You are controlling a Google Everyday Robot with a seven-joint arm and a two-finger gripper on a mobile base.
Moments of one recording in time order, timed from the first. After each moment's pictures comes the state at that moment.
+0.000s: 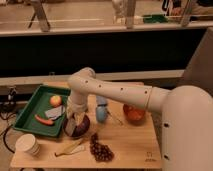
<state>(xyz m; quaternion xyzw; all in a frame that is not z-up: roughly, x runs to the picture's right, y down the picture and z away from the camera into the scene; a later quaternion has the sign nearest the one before) -0.161 0.156 0.733 -0.30 -0.32 -0.36 0.82</state>
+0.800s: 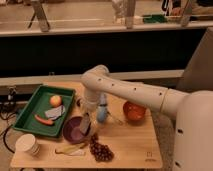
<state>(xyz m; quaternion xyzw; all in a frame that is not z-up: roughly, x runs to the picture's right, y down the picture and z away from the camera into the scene) -0.099 0.129 0.758 -0.30 -0.28 -0.37 0.83</state>
